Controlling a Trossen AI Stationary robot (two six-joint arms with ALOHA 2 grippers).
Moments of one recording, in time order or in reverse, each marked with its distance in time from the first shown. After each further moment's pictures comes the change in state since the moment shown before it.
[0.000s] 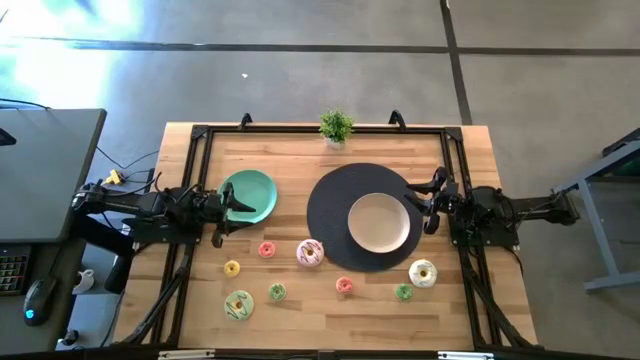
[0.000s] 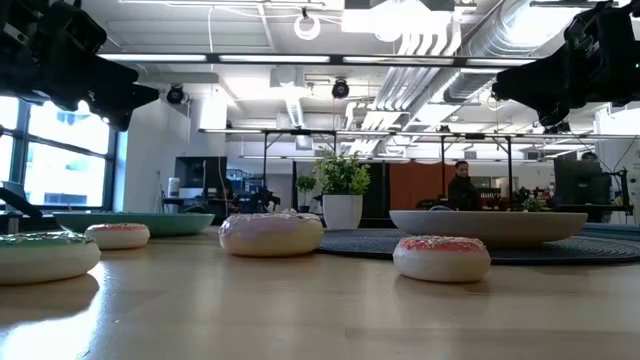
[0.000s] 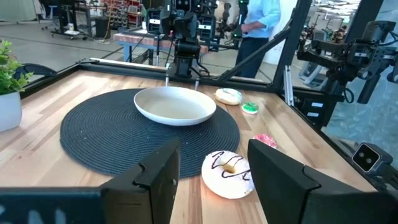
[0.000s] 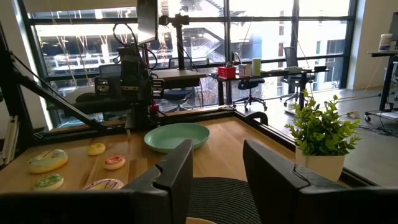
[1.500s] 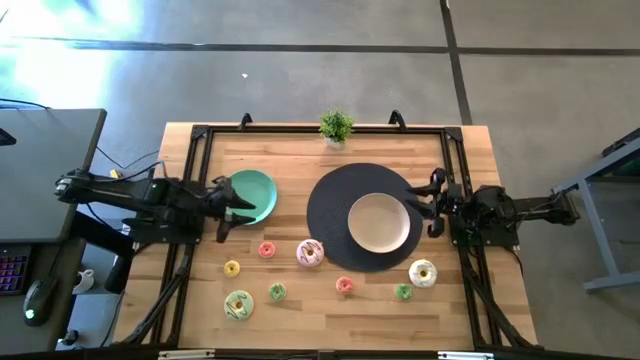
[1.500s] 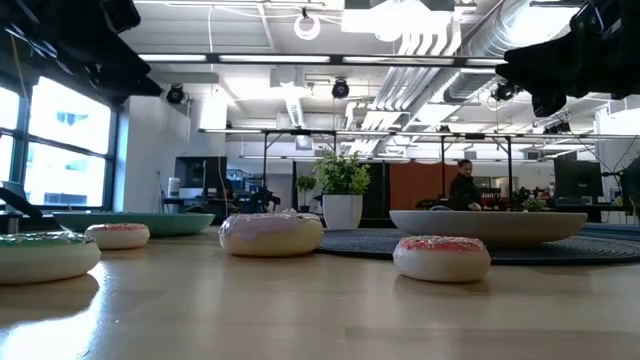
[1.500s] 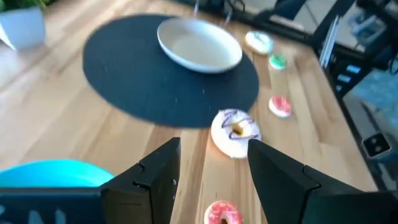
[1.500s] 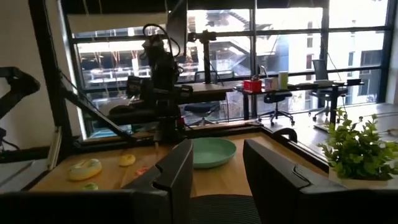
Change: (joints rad) left arm 0.000 0.413 0.401 -0.387 -0.058 -0.208; right arm -0.002 0.001 0.000 0.073 -0.109 -0.001
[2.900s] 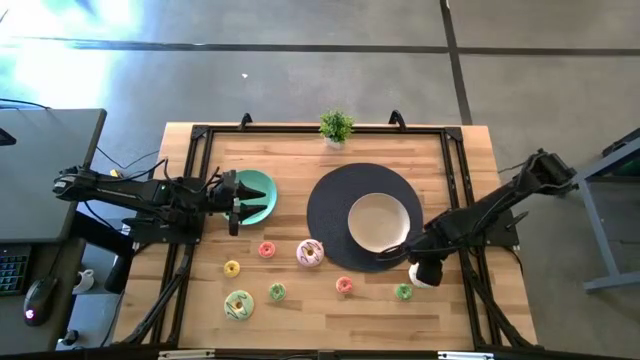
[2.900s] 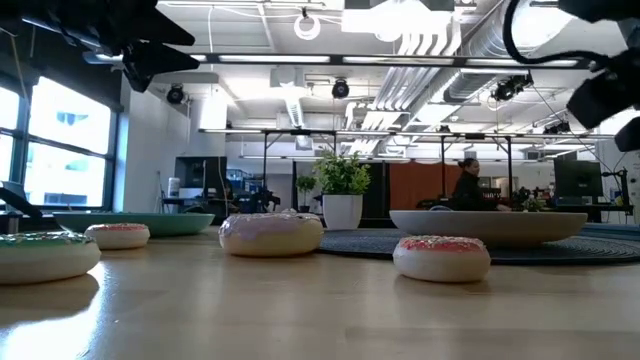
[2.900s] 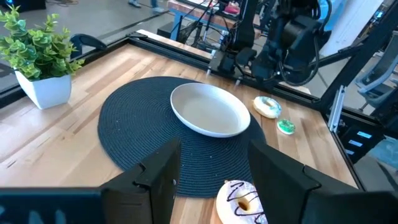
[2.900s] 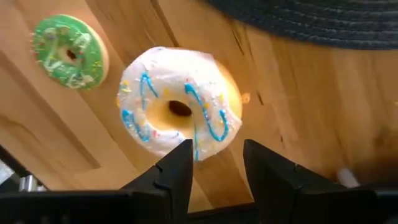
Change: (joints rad) left arm 0.000 0.094 0.001 0.311 -0.133 0.003; right arm 0.379 1.277 0.694 -1.130 -0.505 0.856
